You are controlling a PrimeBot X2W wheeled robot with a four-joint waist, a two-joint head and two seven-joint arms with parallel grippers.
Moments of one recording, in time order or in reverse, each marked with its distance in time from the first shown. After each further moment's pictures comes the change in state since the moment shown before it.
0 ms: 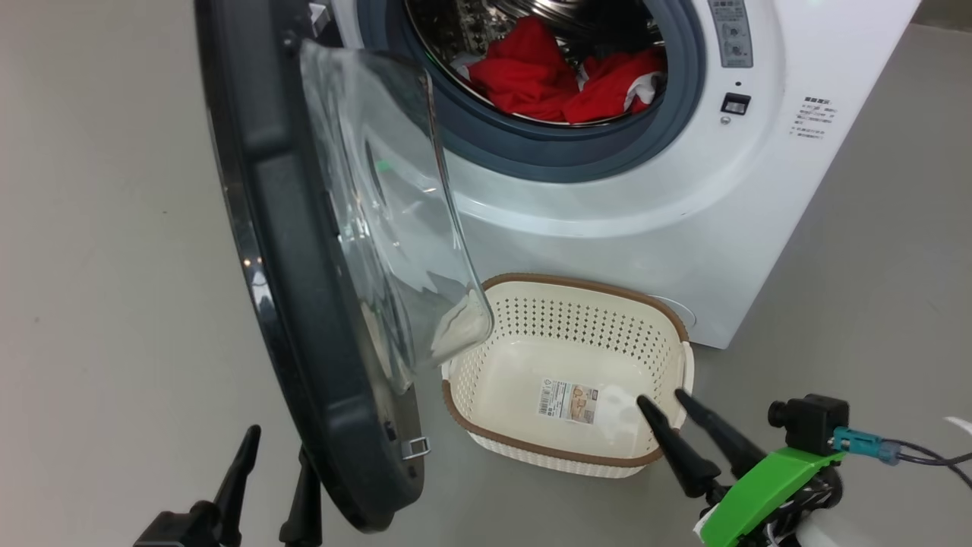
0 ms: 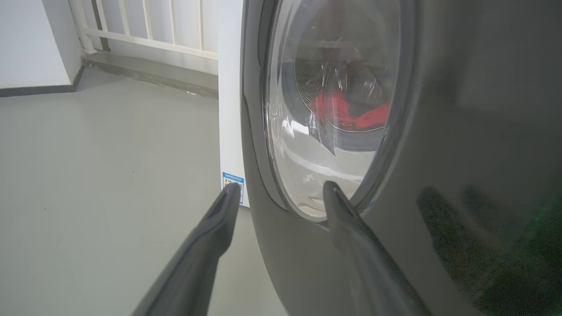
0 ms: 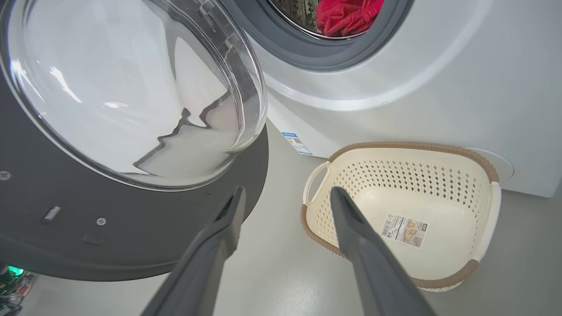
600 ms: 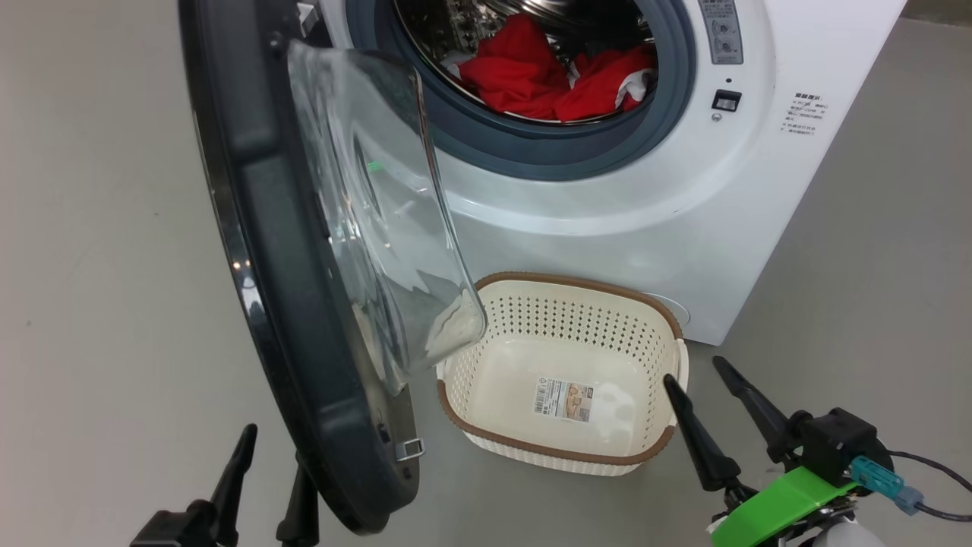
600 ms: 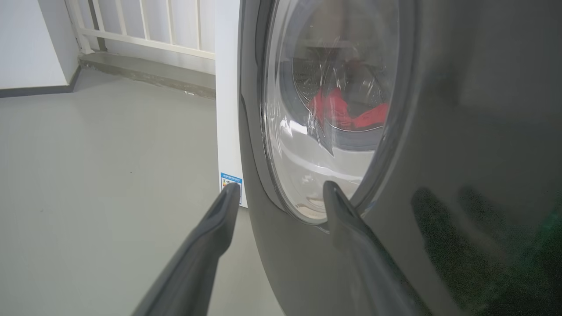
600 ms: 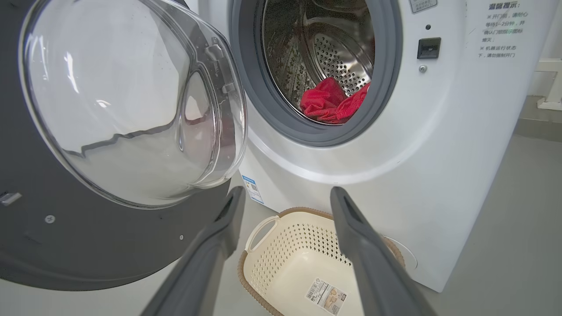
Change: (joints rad) left arm -0.003 0.000 0.009 0.001 0.002 -0.001 0.000; right arm 0.184 0.160 -0.431 -0.173 -0.687 0.001 -0.002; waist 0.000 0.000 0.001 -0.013
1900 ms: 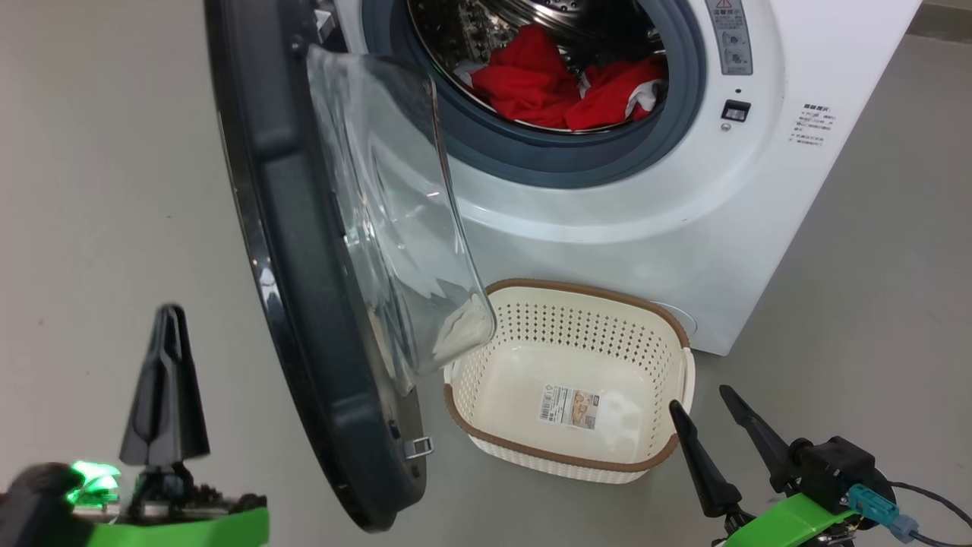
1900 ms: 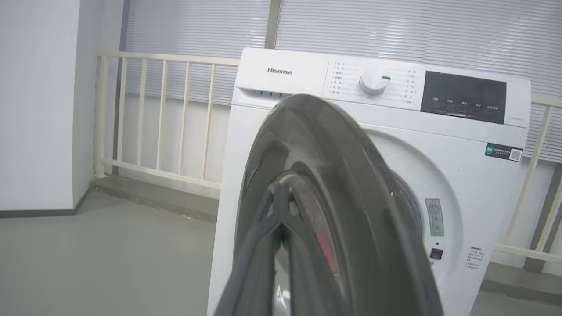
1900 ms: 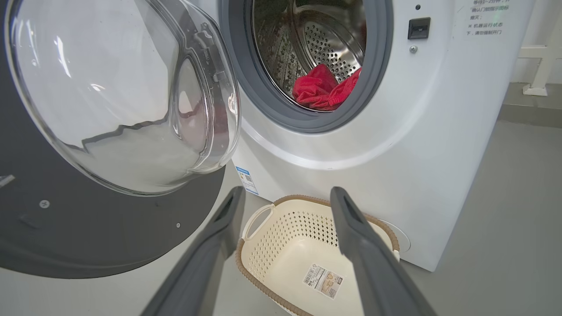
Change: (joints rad) left arm -0.050 0.000 0.115 -0.331 -0.047 0.003 -0.004; right arm 0.068 0.048 -0.052 0.007 -0.047 0.000 0.000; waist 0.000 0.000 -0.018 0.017
